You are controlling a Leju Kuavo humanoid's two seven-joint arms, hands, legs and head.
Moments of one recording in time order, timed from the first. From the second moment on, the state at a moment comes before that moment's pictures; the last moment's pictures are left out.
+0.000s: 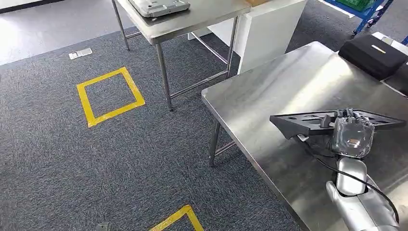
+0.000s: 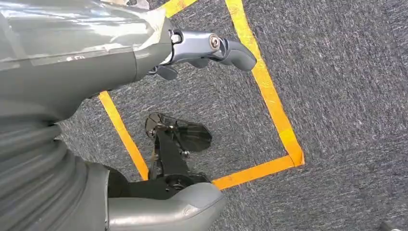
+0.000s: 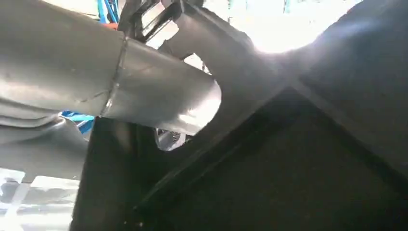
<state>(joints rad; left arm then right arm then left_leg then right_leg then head) -0.14 -0.21 0.91 -0.27 -0.62 0.06 -0.33 -0.42 -0.43 0.35 -1.10 1.57 -0.60 0.54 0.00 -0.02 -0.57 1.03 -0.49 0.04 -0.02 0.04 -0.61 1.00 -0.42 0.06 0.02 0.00</state>
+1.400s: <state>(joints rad) -0.14 -0.20 0.93 -0.27 -0.63 0.03 -0.33 -0.90 -0.35 0.32 -0.66 1.57 -0.25 0.17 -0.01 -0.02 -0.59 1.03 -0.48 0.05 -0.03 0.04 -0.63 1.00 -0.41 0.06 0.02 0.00</state>
